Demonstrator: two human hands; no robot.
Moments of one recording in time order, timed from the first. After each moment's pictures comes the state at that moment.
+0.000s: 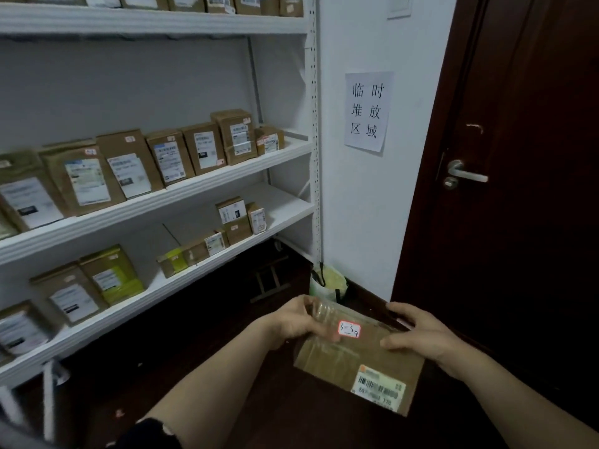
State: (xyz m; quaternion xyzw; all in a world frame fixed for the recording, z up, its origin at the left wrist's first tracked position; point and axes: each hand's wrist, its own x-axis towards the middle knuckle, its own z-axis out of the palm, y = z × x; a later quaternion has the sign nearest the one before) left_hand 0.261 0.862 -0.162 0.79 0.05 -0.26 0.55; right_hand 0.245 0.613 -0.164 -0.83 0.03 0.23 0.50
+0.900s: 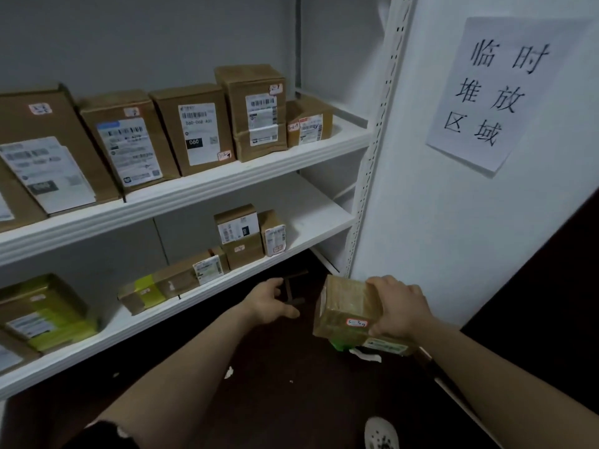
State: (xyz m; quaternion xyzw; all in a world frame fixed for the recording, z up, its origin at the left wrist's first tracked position) left_hand 0.623 1.028 -0.215 0.84 0.18 -0.19 0.47; right_hand 0.680 0.783 -0.210 -0.97 -0.18 0.13 0.06
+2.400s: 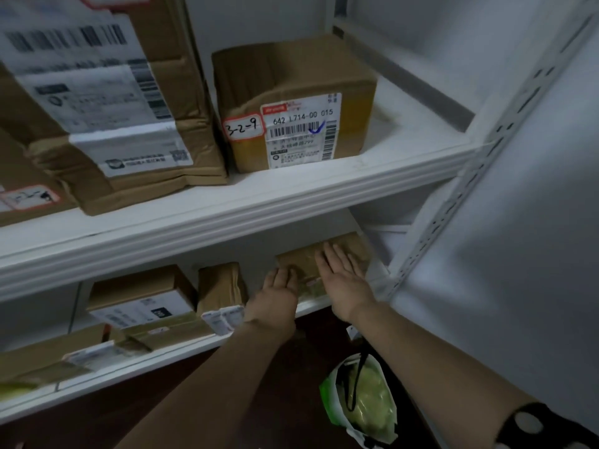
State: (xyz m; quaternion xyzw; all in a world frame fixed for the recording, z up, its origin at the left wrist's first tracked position) left_hand 1.004 1.046 -0.334 0.96 0.19 -0.17 0.10; right_hand 1.107 0.939 -0.355 -0.90 -0.41 0.15 0.01
